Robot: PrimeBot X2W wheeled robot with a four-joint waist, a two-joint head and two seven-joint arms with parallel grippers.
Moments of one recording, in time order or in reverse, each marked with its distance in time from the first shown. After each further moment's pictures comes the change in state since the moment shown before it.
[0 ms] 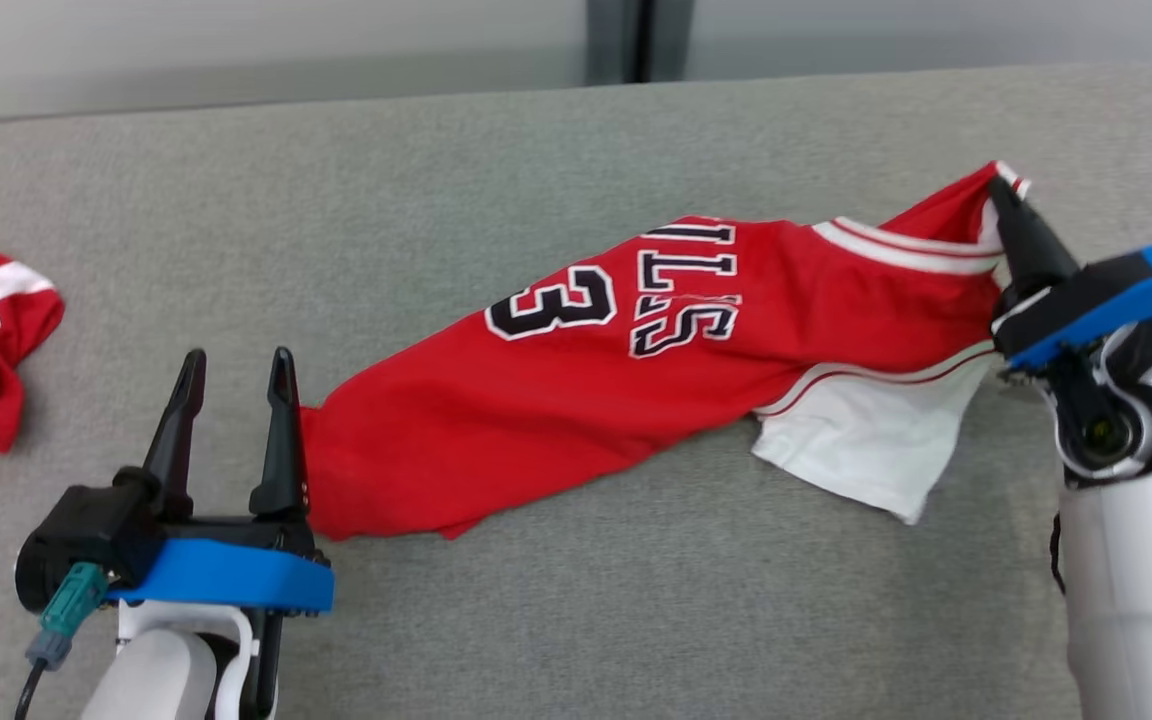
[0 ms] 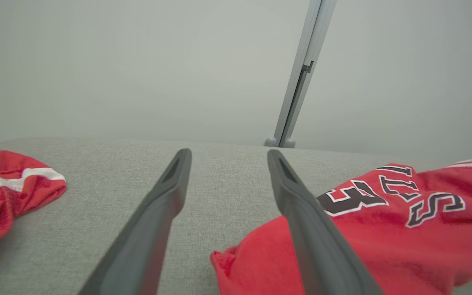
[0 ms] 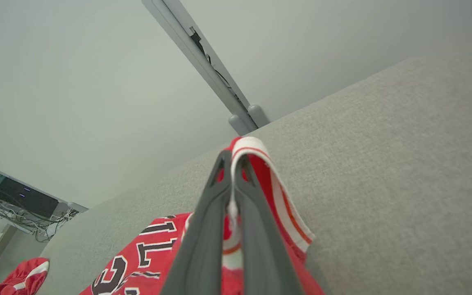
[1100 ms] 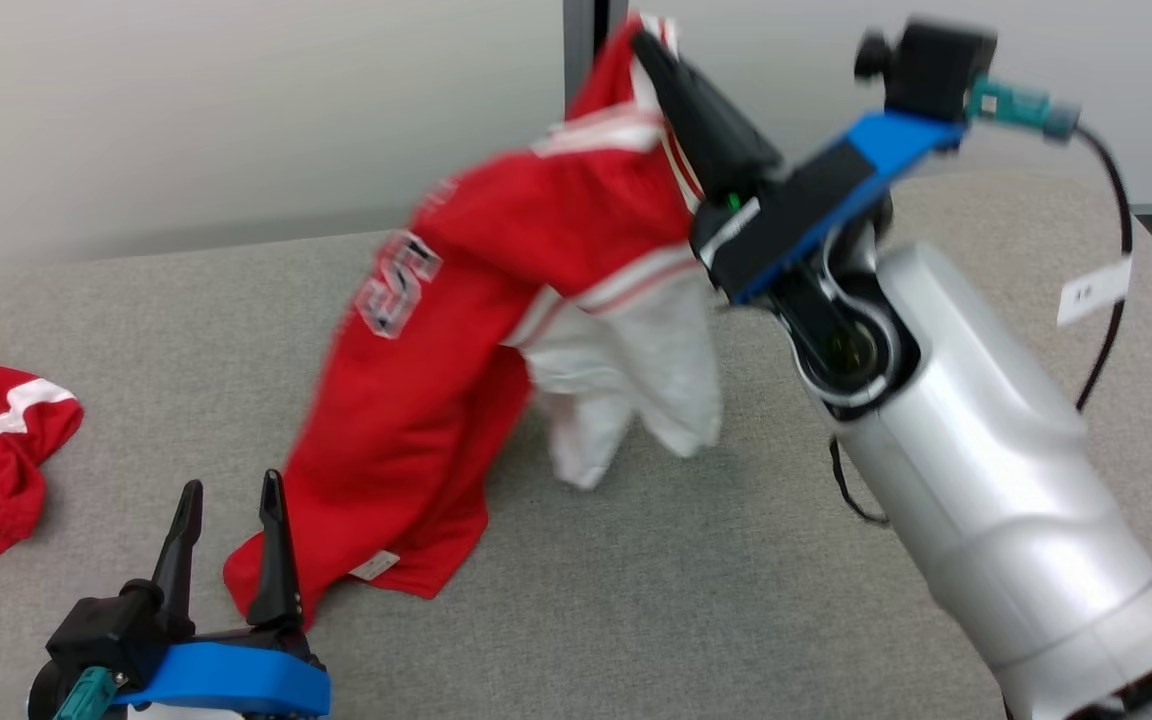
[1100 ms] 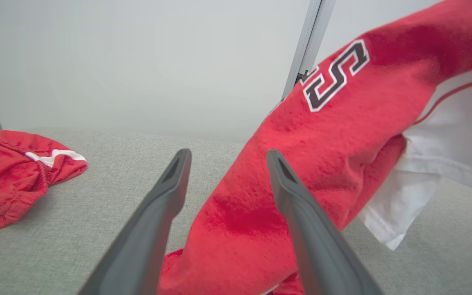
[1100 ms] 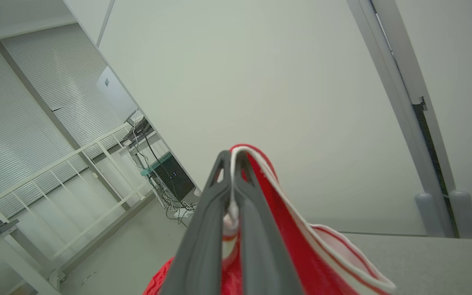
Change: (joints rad) left arm 0.170 -0.026 0.033 0.013 -0.028 0.026 -0.006; right arm -0.339 -0.003 0.705 0.122 0.483 0.001 -0.273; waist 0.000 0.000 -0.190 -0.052
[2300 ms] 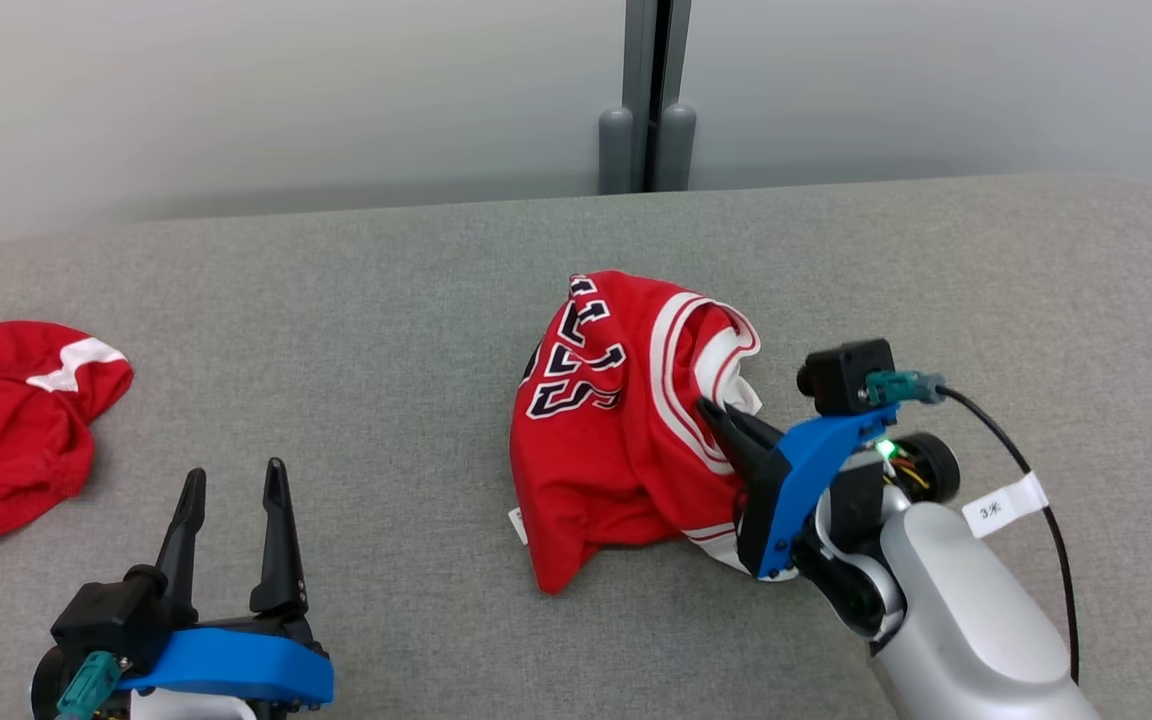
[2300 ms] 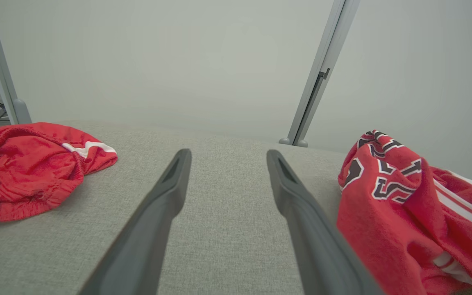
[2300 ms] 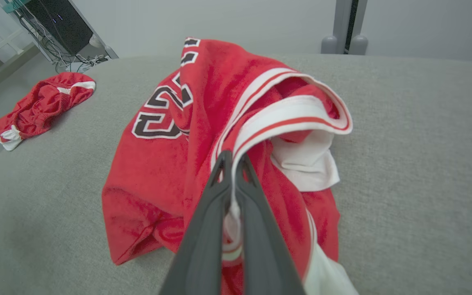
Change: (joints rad) left arm -0.021 -0.012 0.007 0.007 0.016 -0.008 0.017; right arm 0.465 0.023 -0.194 -0.029 -0.654 0.000 0.276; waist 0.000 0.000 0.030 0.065
